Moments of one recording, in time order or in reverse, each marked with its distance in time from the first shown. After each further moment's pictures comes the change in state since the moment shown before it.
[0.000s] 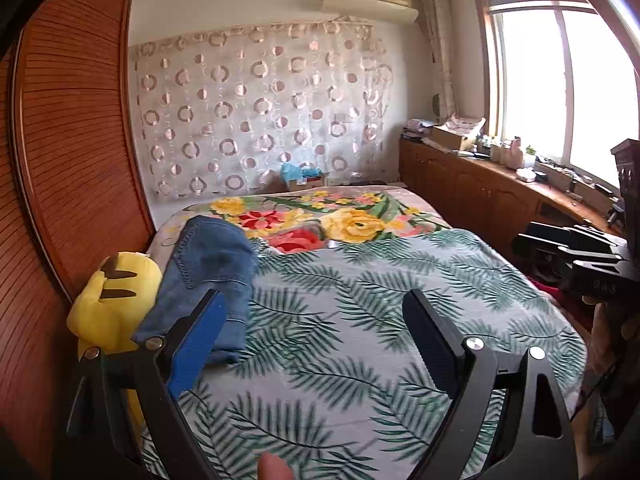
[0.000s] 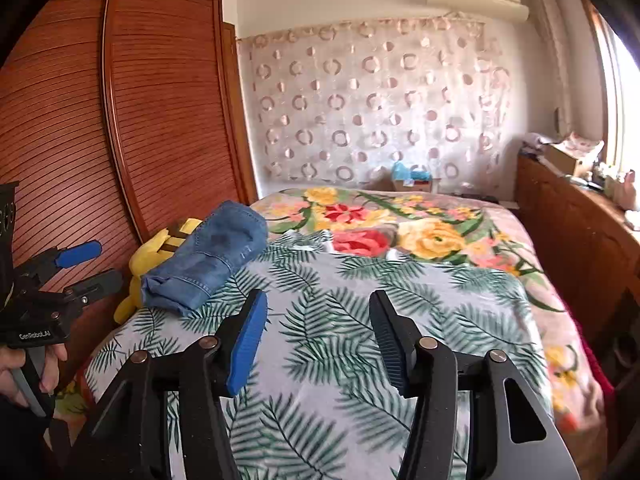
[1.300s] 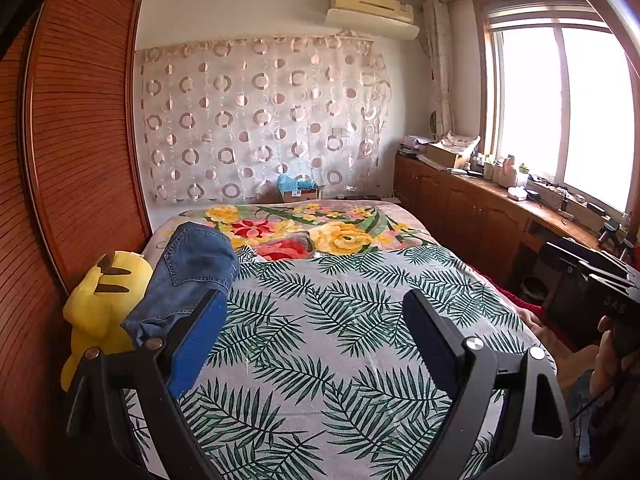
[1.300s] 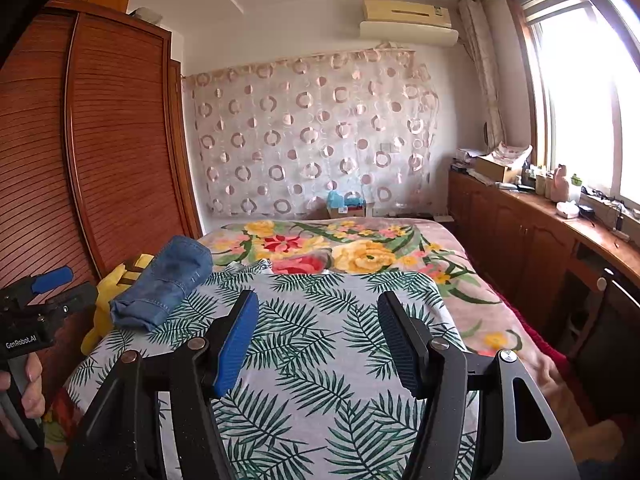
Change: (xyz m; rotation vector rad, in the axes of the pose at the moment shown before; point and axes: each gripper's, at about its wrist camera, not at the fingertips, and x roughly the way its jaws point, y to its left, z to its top) left arm -0.035 -0.041 0.007 -0.051 -0.047 0.005; right arm -0.048 0.024 -0.026 0.079 -0.119 -0.194
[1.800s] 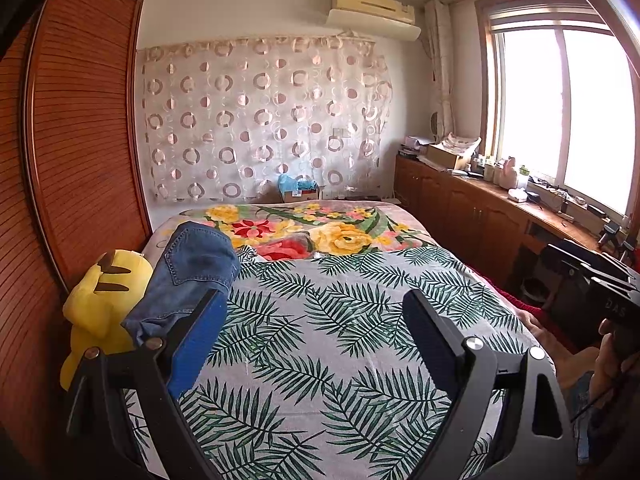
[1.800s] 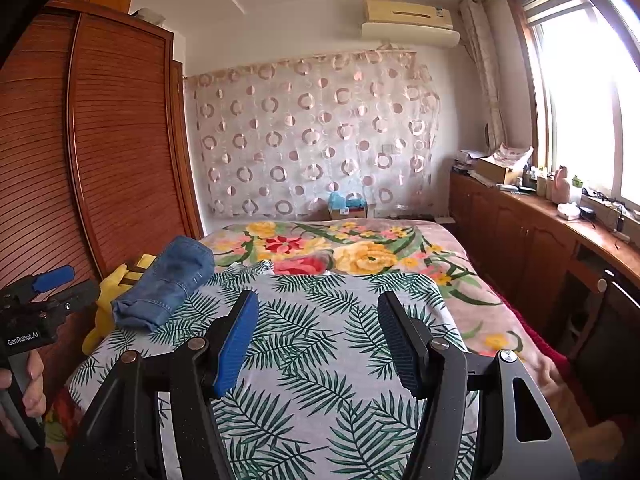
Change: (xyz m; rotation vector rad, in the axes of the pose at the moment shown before) left arm -0.001 0.001 0.000 0.000 0.000 0.000; right arm -0.004 -0.001 0.001 -0.006 -0.005 0.004
